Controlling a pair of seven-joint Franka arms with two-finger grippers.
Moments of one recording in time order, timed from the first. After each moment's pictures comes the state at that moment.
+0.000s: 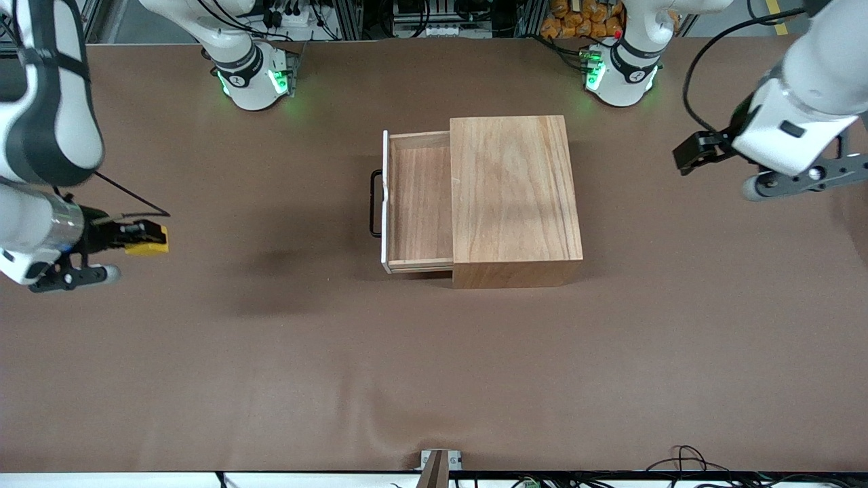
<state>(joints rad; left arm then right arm) -0.19 0.18 -0.05 -1.22 0.07 1.24 -0.37 -0.02 0.25 -0.02 -1.54 0.11 1.55 -0.17</state>
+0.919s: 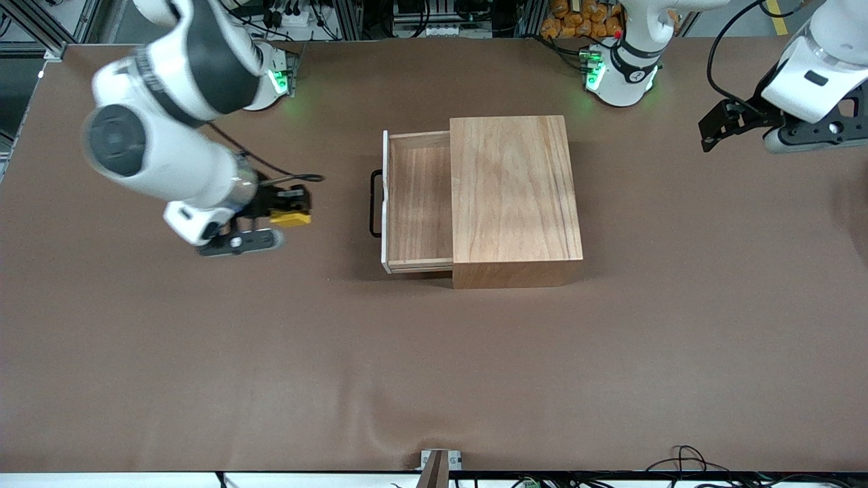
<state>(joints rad) -0.11 -0.20 -0.05 -1.78 0.02 1.58 -0.19 0.44 0.28 0.00 -1.51 0.21 1.68 0.35</state>
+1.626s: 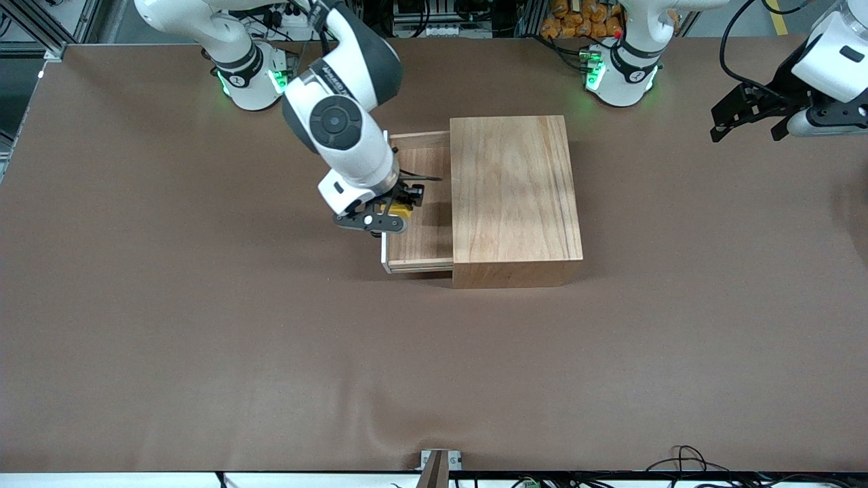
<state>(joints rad) -0.09 -0.21 -0.03 -1.75 -0.02 1.57 -0.14 0.71 0.40 -0.01 -1.61 0.19 1.98 0.79</state>
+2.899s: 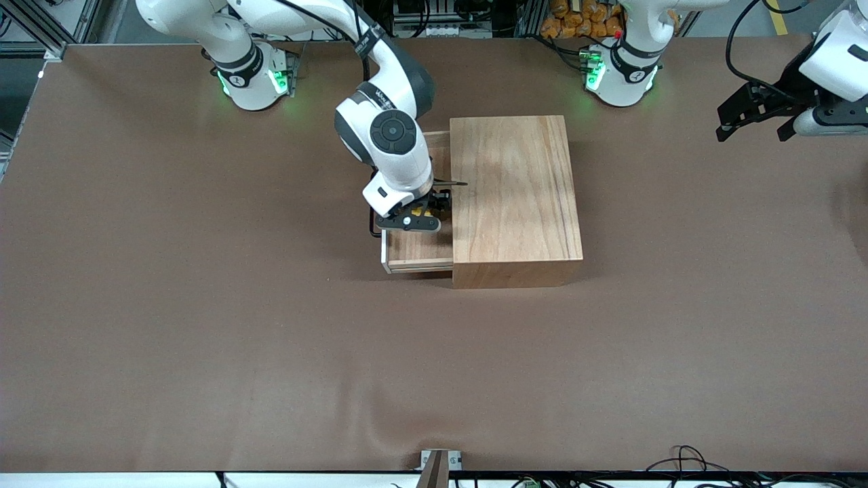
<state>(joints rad) -0.08 -0.21 -0.03 -1.75 -0.02 1.56 -0.12 0.79 0.50 -0.01 -1.67 0.13 2.16 0.81</state>
